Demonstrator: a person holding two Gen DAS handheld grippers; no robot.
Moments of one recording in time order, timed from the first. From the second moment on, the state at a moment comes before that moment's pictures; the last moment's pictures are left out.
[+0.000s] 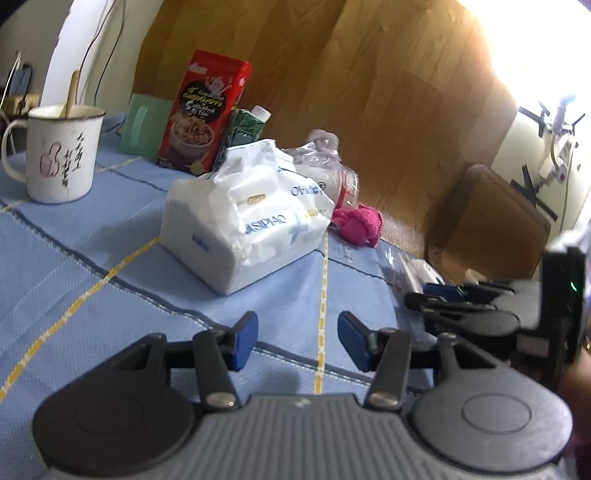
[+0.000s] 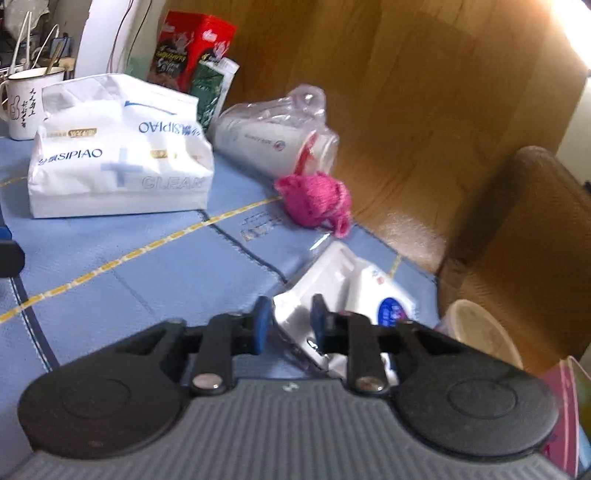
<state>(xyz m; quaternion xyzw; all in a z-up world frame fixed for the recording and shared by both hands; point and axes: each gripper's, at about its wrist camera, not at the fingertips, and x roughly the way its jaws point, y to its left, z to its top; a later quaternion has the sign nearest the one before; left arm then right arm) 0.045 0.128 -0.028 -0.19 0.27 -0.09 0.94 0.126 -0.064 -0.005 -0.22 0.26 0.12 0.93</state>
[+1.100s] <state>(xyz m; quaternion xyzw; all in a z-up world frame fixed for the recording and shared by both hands) 0.032 0.047 0.005 -0.14 0.34 -0.22 0.90 -0.031 -0.140 -0.001 0.01 0.27 0.21 0.94</state>
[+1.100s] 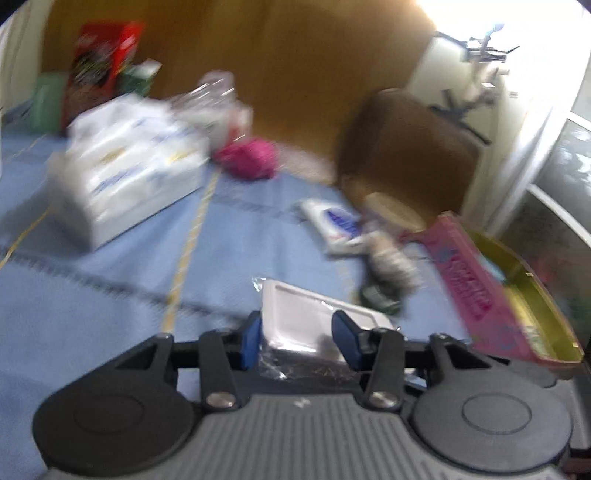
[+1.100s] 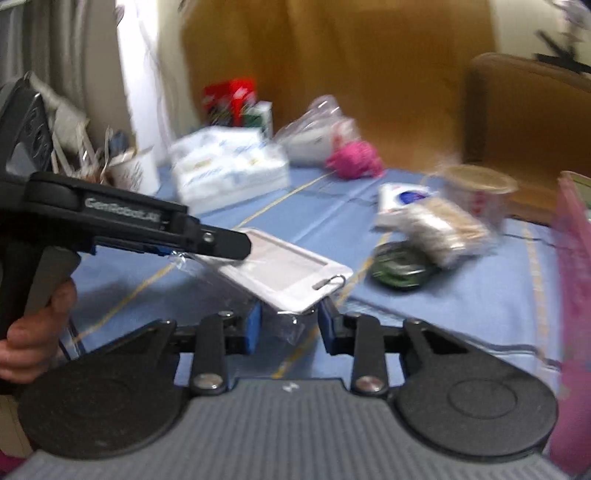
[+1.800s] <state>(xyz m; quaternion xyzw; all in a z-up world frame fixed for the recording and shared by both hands) 0.043 -0.227 0.039 0.04 0.27 -0.37 0.89 -0.066 -0.315 0.011 -0.04 0.18 -0.16 0.97</state>
